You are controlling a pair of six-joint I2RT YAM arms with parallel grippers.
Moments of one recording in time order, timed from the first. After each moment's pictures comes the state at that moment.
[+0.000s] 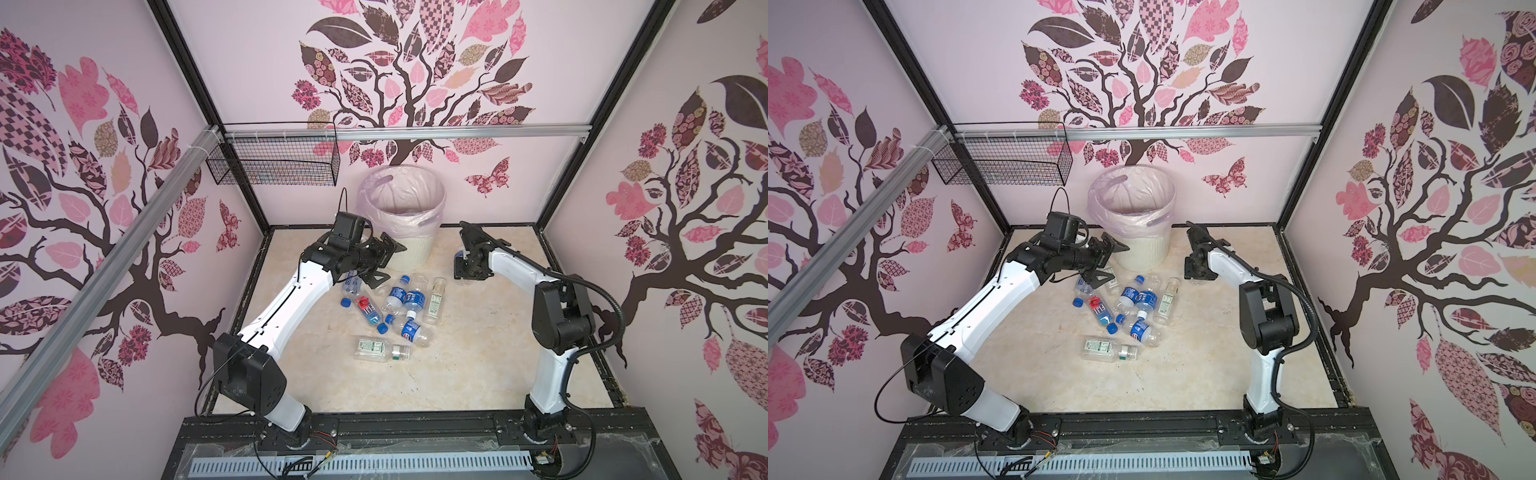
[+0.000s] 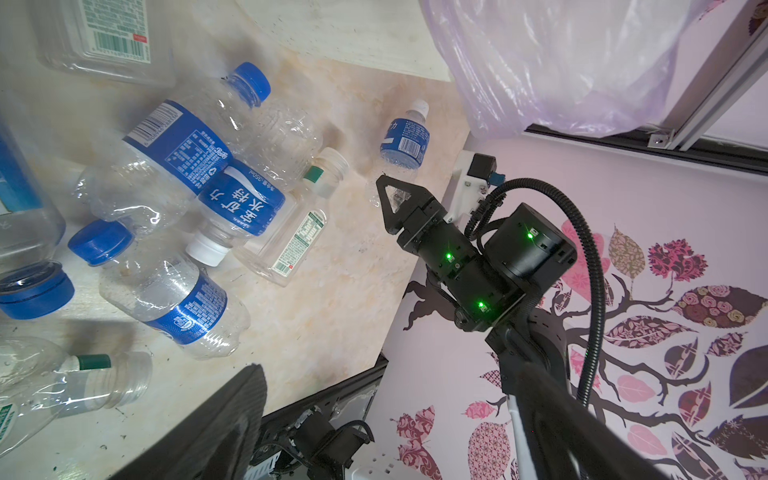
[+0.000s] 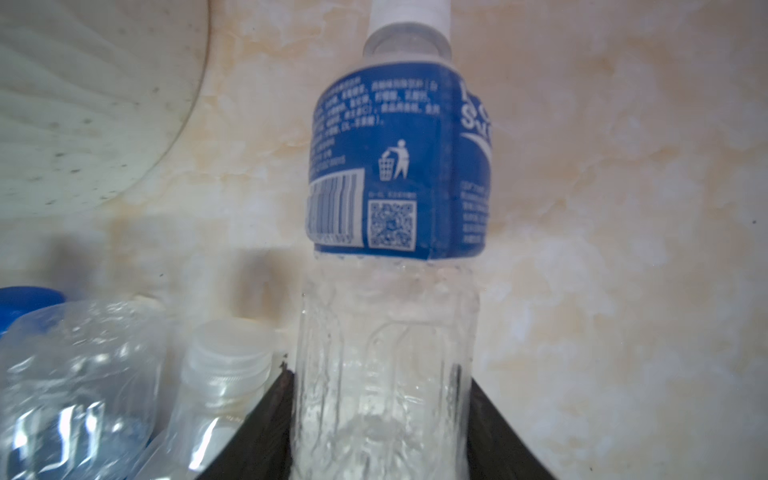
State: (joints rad) left arm -0.43 1.56 1.53 -0.68 0.48 -1.25; right arm 0.27 1.92 1.52 -0.71 0.06 0.34
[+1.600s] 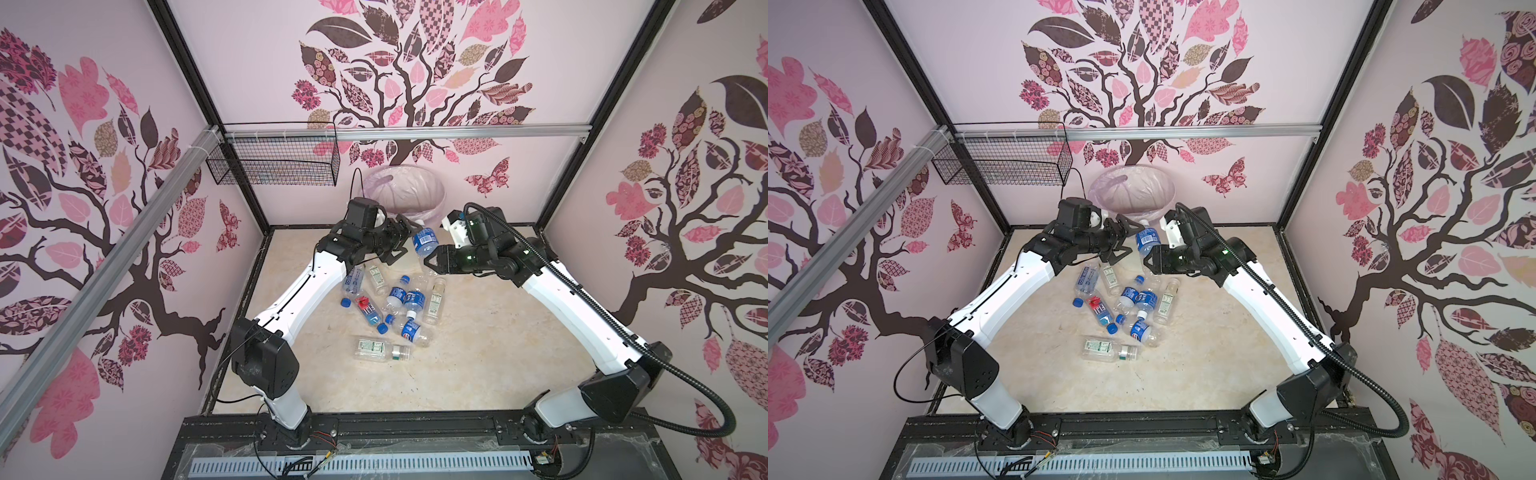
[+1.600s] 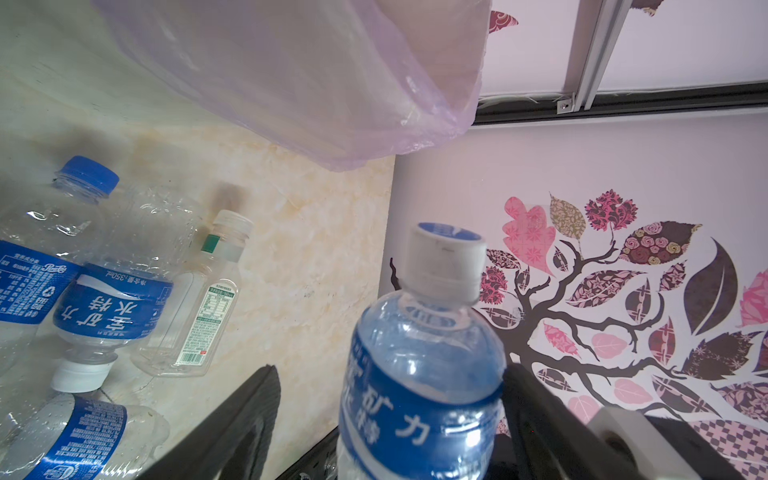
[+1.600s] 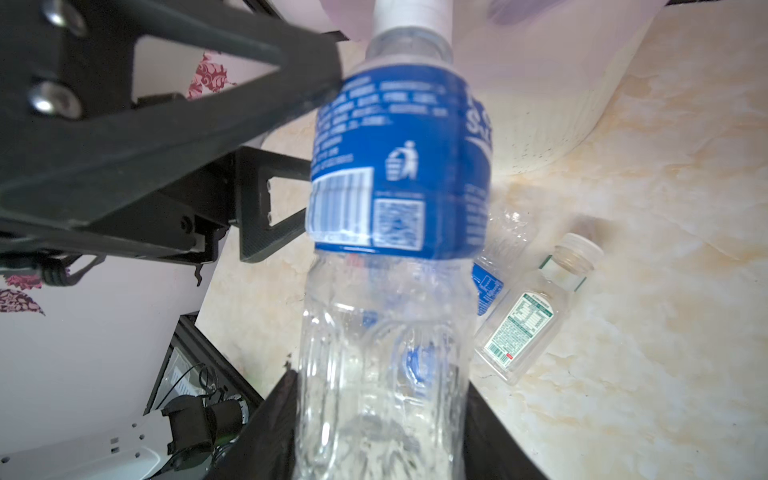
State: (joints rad) left arm -0.48 1.69 1.67 -0.49 0.46 -1.17; right arm 0.57 1.49 1.63 -0.86 -0.28 0.44
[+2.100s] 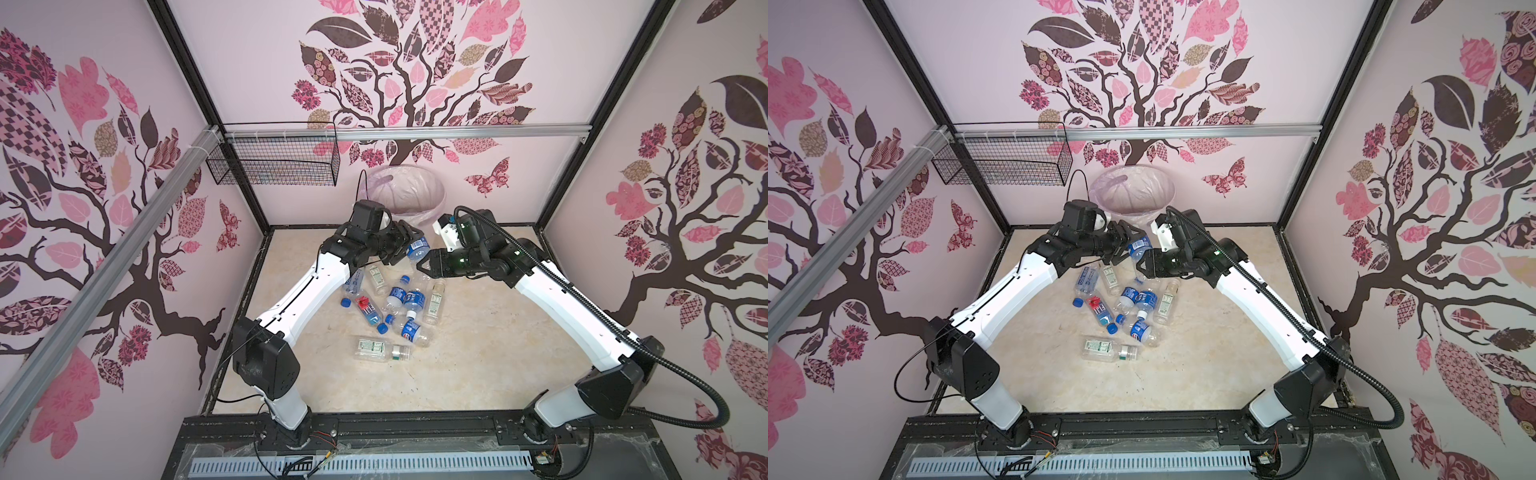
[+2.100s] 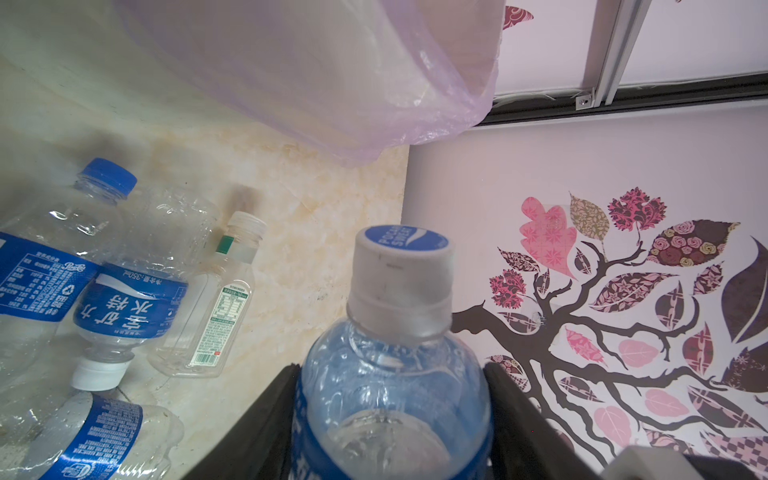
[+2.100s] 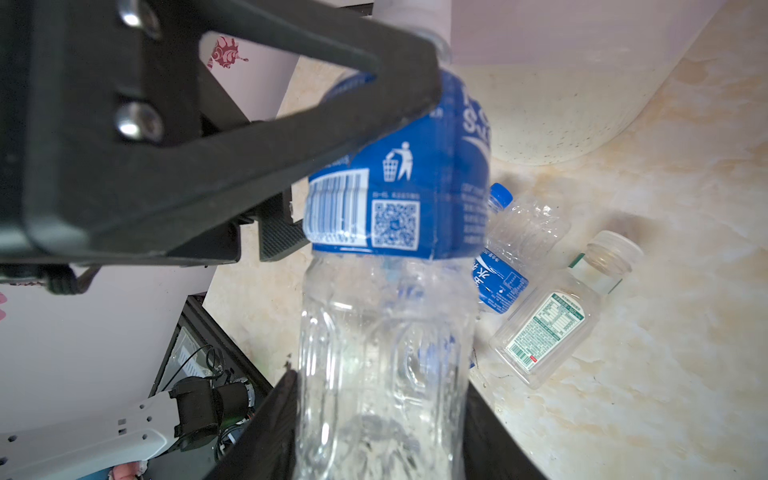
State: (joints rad) left arm -0.51 1.69 1.67 -0.50 0.41 -1.15; right arm 0.59 1.51 1.63 -0.85 -0.30 0.44
